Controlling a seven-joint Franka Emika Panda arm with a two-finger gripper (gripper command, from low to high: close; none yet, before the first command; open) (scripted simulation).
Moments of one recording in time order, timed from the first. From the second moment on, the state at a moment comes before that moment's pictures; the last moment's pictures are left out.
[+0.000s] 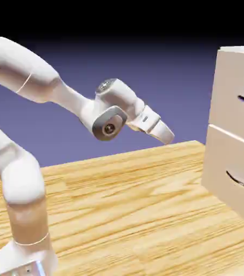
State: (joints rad) arm 0.05 -0.57 -0.03 -2.79 -0.05 3.03 0.69
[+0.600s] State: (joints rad) arm 0.55 -0.64 -0.49 -2.50 -0.84 2.95 -0.02
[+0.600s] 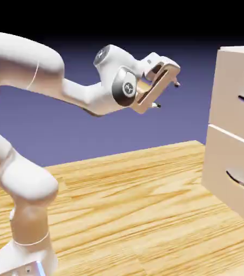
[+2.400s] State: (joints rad) arm 2.06 -0.86 -1.78 -1.53 -2.81 2.81 -1.95
